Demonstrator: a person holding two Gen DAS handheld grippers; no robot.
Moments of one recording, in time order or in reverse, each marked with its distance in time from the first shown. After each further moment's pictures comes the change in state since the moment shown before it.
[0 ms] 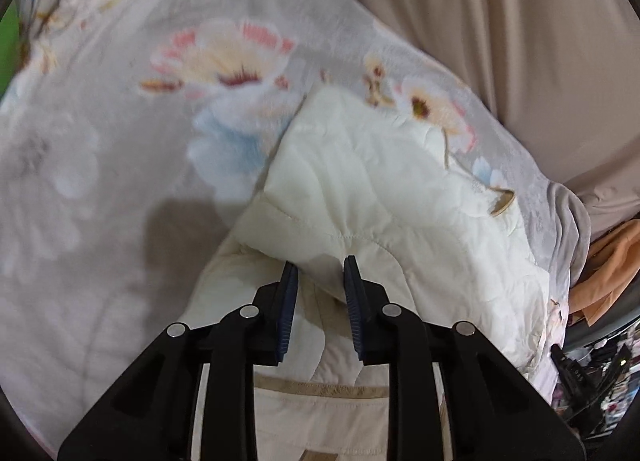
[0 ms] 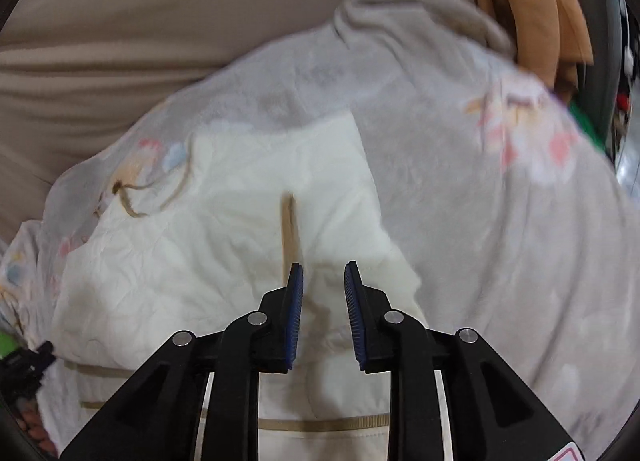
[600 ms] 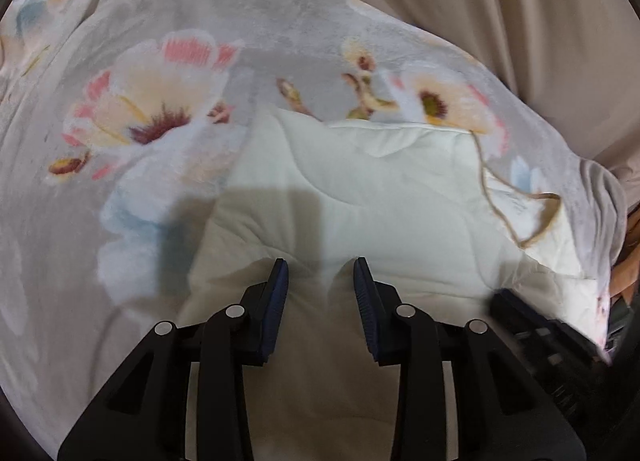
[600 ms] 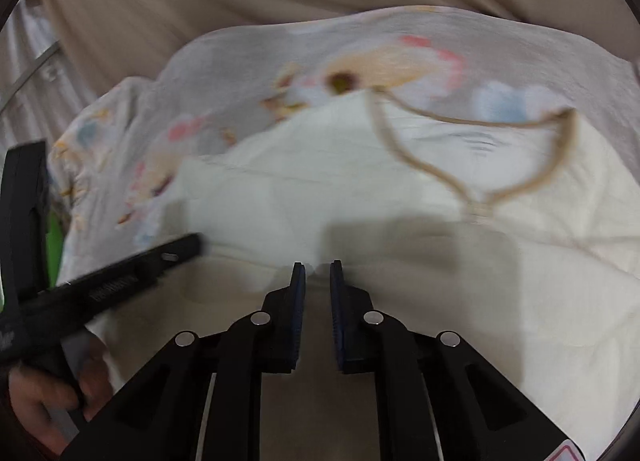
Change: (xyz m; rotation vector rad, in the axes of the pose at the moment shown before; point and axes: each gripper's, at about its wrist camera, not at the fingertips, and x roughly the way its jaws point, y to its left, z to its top) left arm 0.116 -0.029 0.065 0.161 0.031 0.067; right arm 0.135 0.225 -0.001 -0.406 0.217 0.354
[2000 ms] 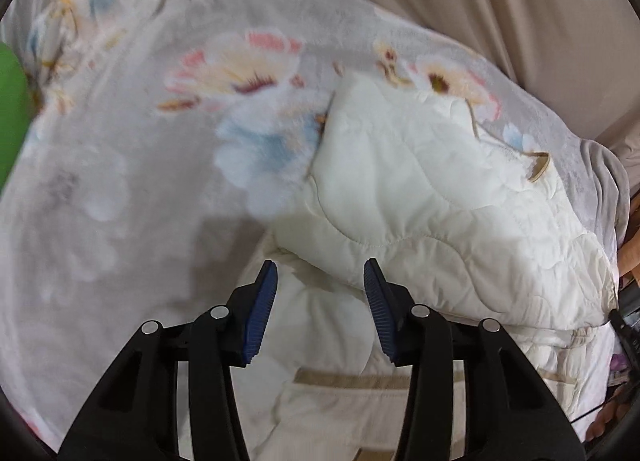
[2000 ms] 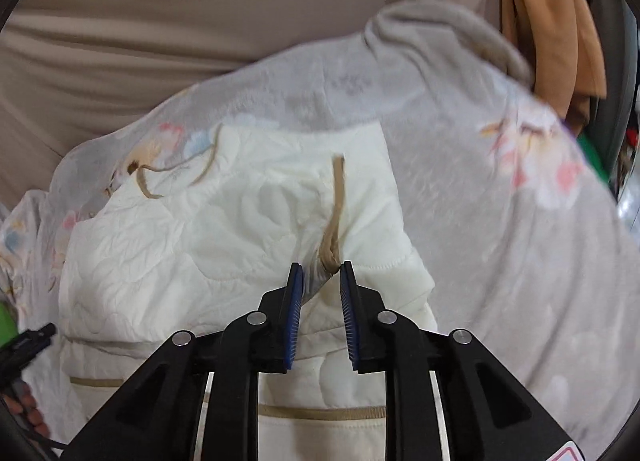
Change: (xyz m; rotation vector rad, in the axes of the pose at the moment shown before) left arm -0.110 0.021 -0.088 -0.017 -0.043 0.097; right arm -0.189 -0.113 -0.113 0.311 -0.215 -0.389
